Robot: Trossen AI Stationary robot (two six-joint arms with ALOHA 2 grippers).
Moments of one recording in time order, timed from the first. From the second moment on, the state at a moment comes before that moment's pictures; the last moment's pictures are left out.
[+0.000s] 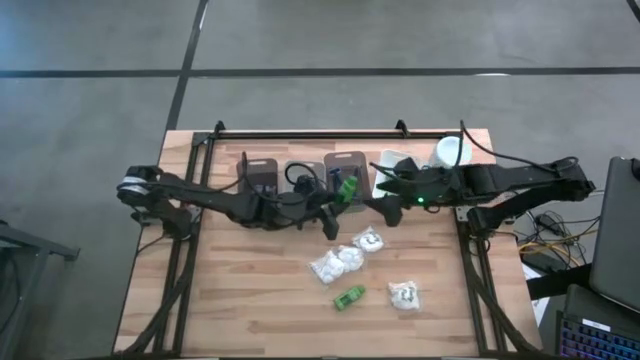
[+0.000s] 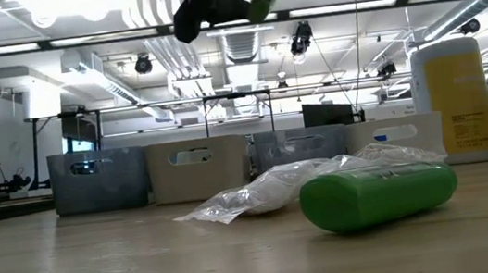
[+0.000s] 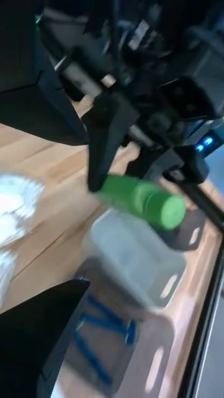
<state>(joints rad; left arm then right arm) -0.13 1.57 1.15 0.19 -0.53 -0.45 0.14 1.14 1.15 -0.58 0.33 0.84</state>
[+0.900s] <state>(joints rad) -0.15 1.57 1.14 0.25 -0.50 -0.37 0.07 1.37 1.18 -0.36 0.31 0.91</state>
